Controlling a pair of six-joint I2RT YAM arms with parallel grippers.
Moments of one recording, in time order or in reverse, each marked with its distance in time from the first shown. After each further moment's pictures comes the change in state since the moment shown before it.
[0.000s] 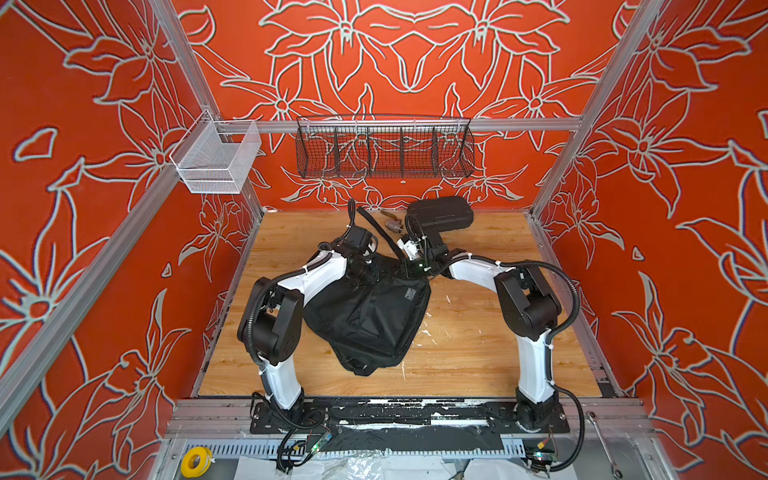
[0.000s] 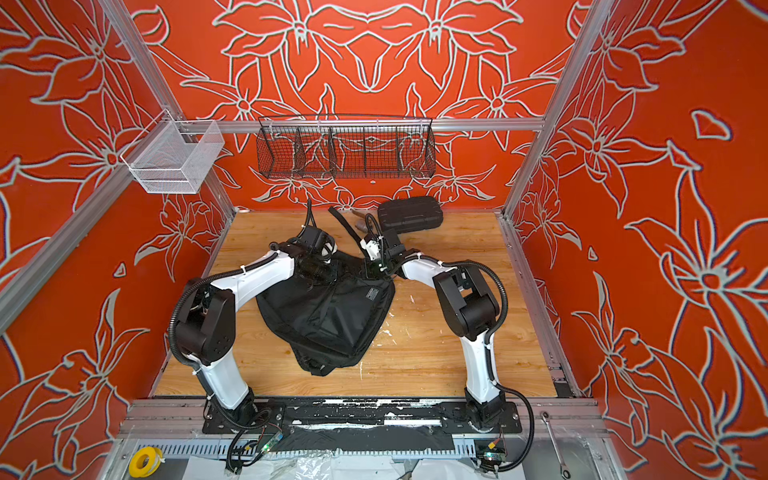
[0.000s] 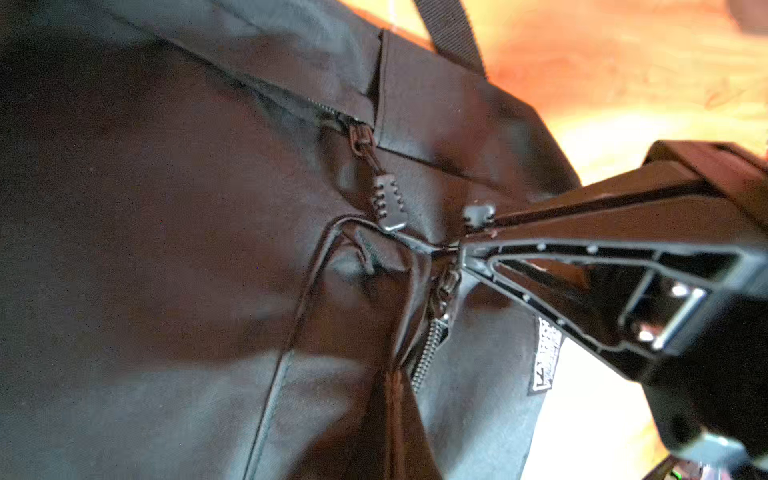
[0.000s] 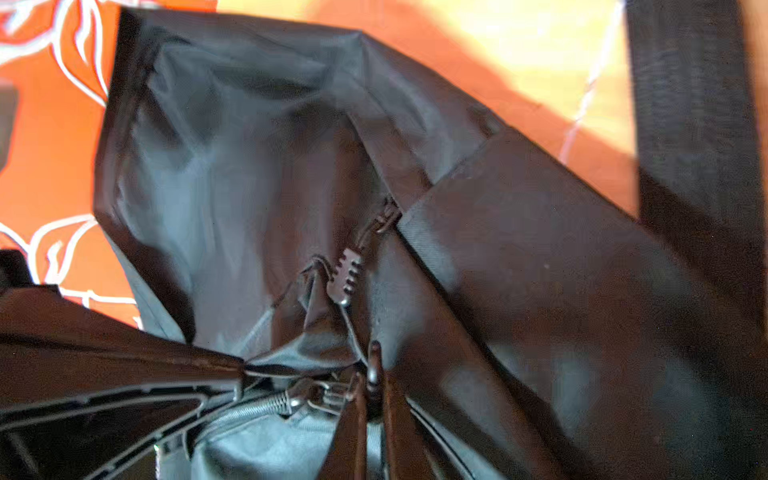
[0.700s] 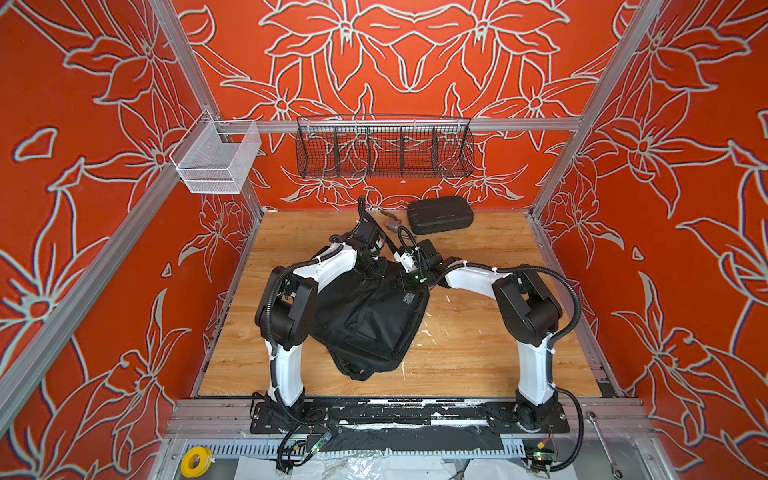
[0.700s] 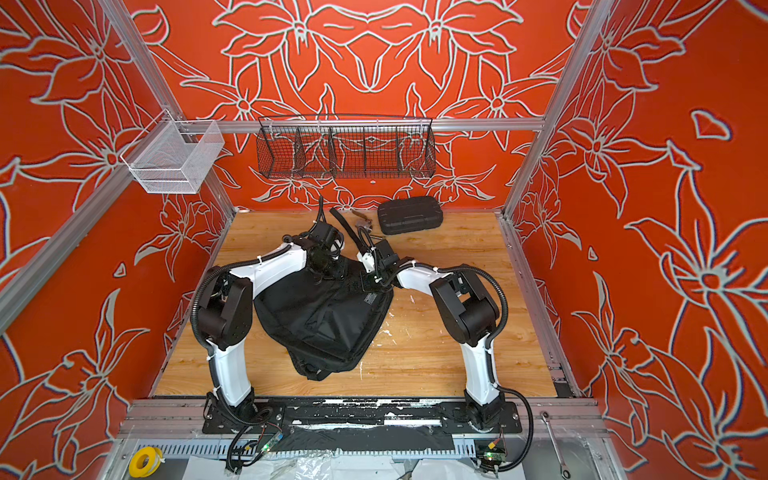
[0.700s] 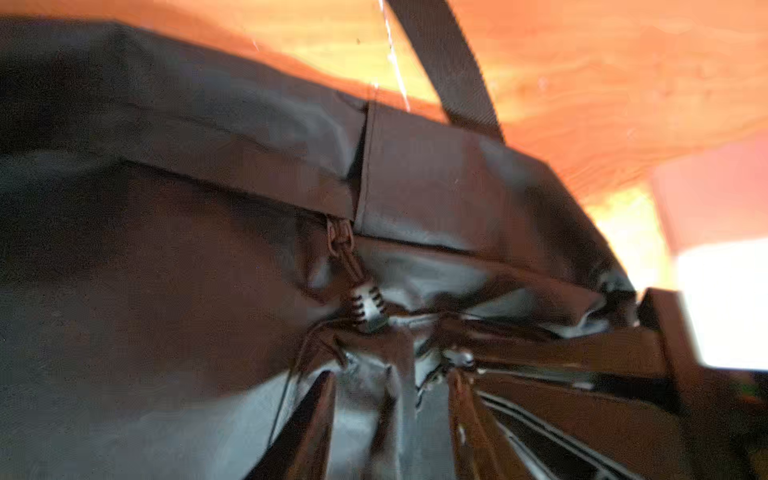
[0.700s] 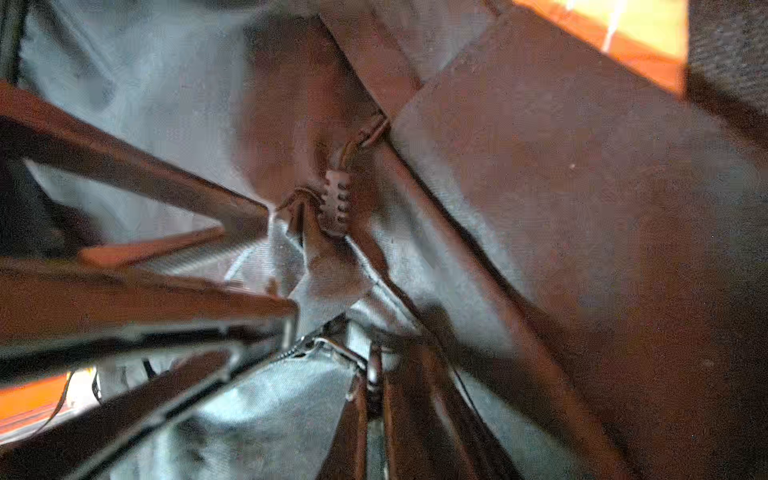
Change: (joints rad) left arm -0.023 0.153 0.165 -0.048 -0.043 0.074; right arm 0.048 -0.034 -0.078 -0.039 0.091 0.020
